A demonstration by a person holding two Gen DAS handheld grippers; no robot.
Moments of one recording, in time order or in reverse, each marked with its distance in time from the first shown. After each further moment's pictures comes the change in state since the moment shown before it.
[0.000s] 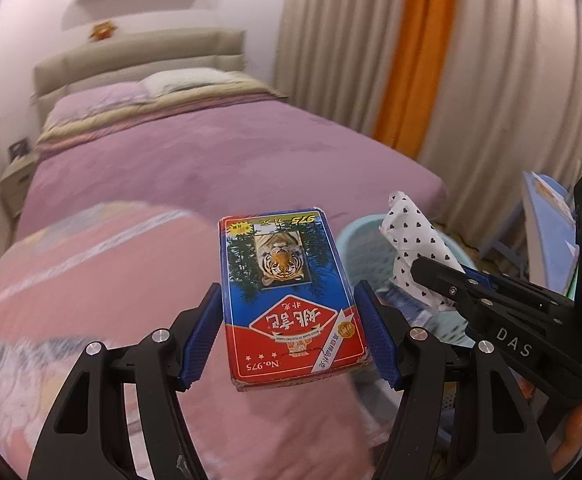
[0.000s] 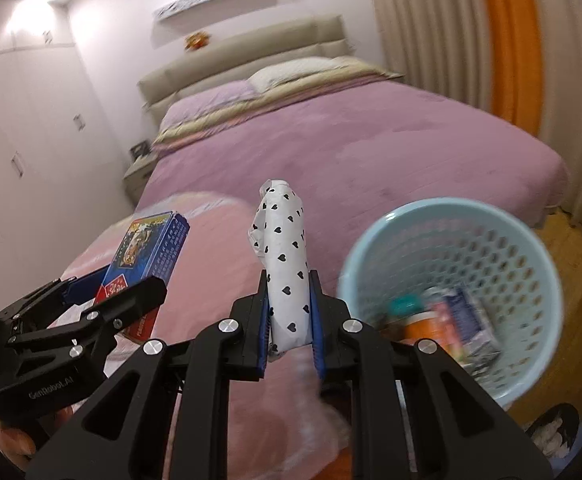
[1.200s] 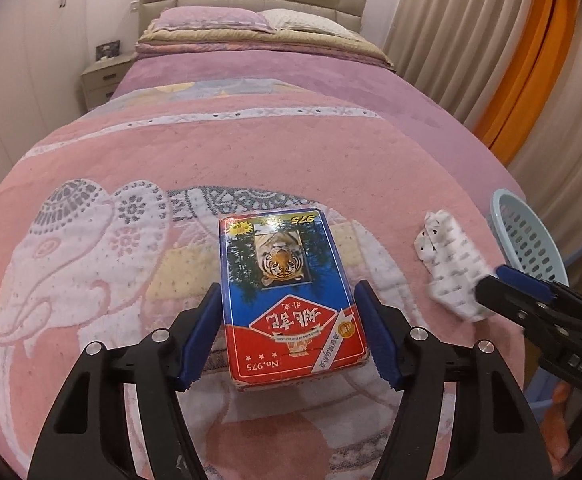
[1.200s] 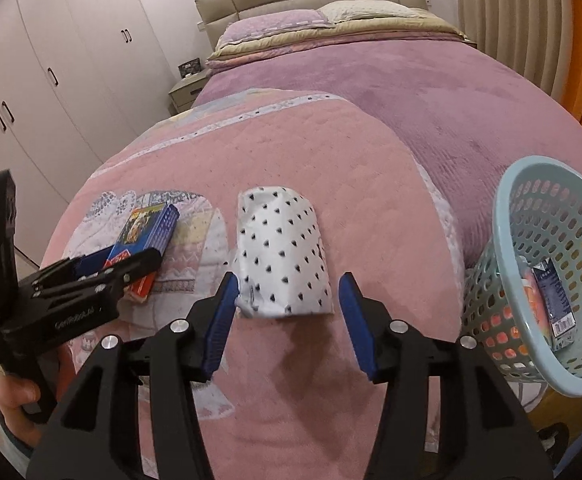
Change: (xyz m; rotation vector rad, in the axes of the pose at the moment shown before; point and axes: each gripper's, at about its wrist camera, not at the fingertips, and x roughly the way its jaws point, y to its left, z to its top) left arm -0.021 0.170 -0.107 -0.322 0.150 0.227; right arm 0.084 0.122 -0.062 -0.210 0.282 0.162
